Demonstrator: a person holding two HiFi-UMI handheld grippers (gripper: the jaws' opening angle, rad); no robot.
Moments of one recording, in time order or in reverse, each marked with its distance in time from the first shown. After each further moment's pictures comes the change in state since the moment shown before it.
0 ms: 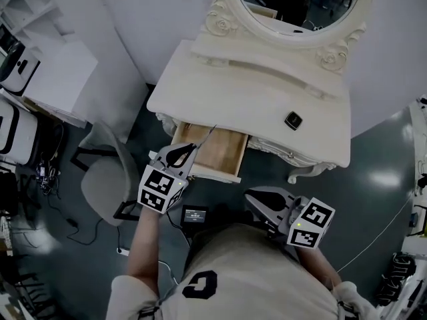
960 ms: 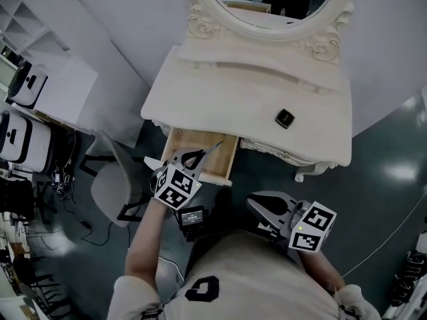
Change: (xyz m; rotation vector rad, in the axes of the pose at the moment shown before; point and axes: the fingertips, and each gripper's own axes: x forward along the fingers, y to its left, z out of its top) left arm 0.088 -0.063 -0.016 0.289 0.282 -0.025; right arm -0.076 -0.045 -0.001 0.078 -0.065 0.035
